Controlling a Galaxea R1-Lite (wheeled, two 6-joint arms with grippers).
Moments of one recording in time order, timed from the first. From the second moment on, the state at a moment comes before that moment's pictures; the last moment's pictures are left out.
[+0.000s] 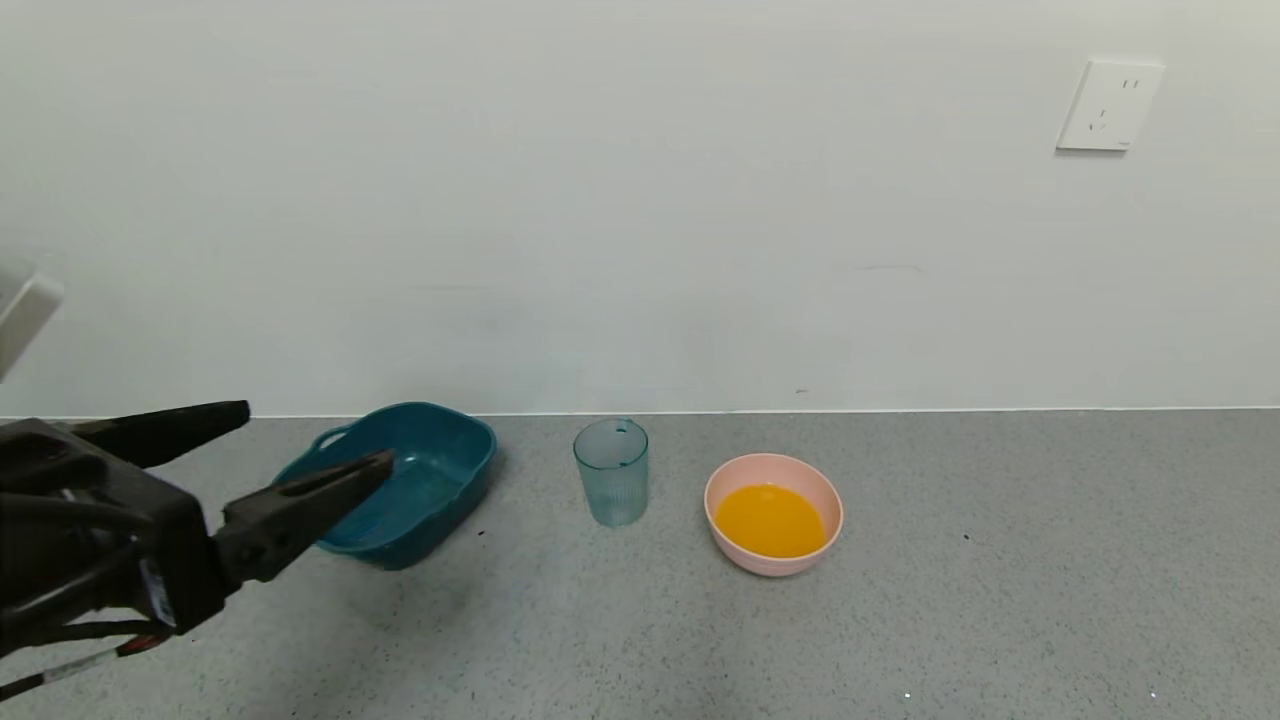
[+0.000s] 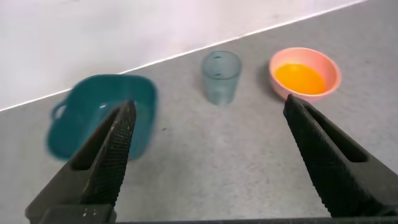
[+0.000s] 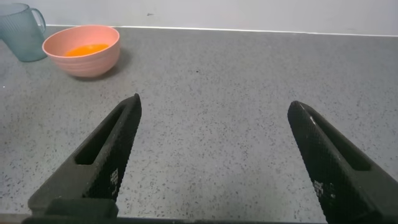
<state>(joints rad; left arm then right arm) -0.49 1.03 -0.73 -0.09 0.20 0.03 0.00 0.00 0.00 0.00 0.00 0.01</state>
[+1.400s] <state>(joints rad) -0.01 0.15 -0.43 0.21 0.16 0.10 0.00 0.00 0.00 0.00 0.00 0.01</state>
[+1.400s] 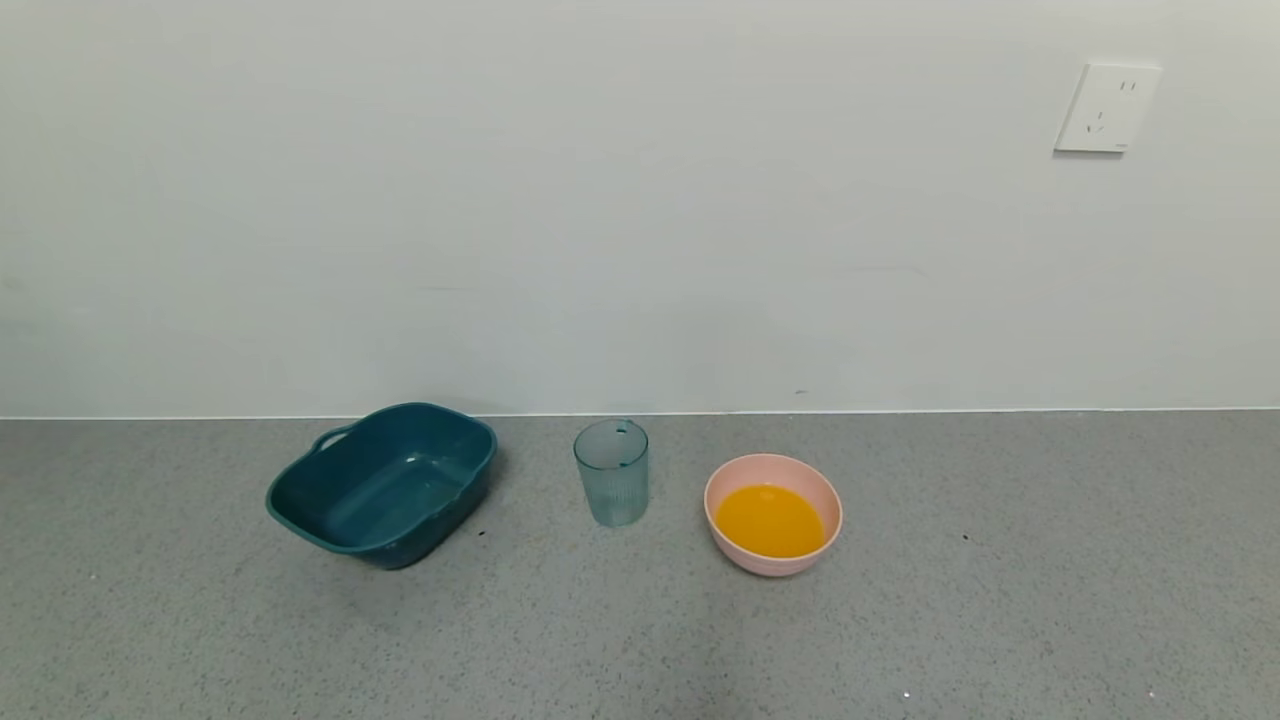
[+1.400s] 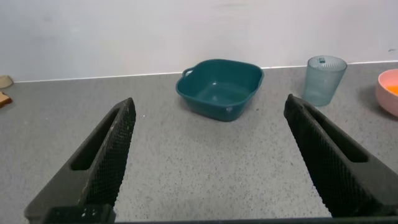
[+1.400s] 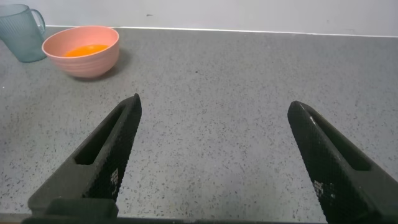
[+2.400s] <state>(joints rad) 0.00 0.00 0.00 0.01 -0.01 0.06 0.00 0.00 0.00 0.00 0.00 0.01</state>
